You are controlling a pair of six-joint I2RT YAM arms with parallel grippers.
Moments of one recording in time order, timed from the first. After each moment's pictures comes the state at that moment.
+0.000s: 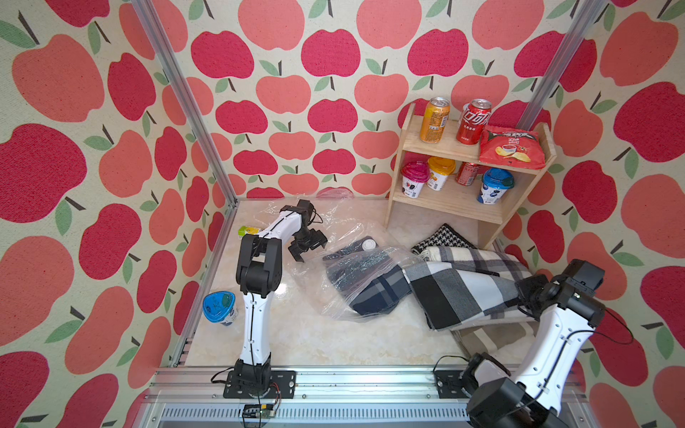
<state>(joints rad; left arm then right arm) -0.22 2.25 1.81 -1.01 0.18 -0.79 -0.67 0.91 0.97 -1.07 -0.20 0.60</state>
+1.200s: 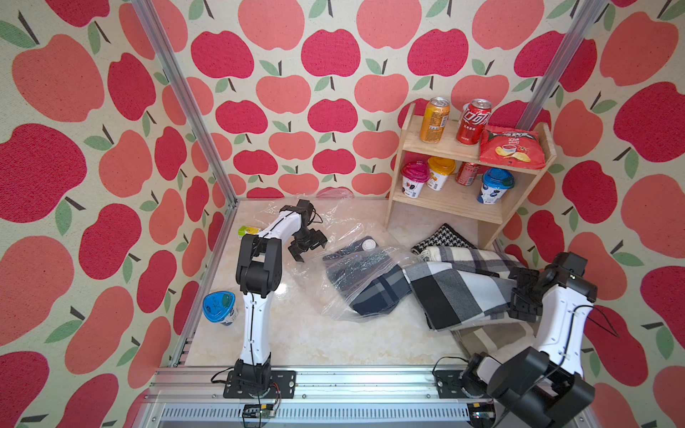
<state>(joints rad) -0.22 2.25 1.81 -1.01 0.18 -0.79 -0.59 1.14 1.03 -1.08 -0.21 1.16</state>
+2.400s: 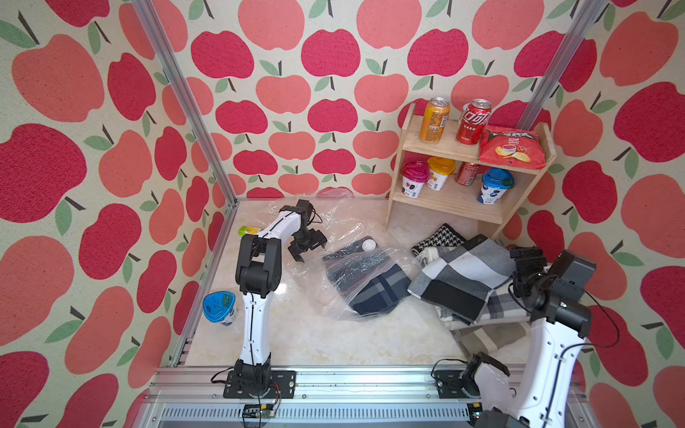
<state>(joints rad) -0.22 2.25 1.80 -1.01 0.19 -0.78 -0.50 0.84 0.95 -0.78 -0.28 1.00</state>
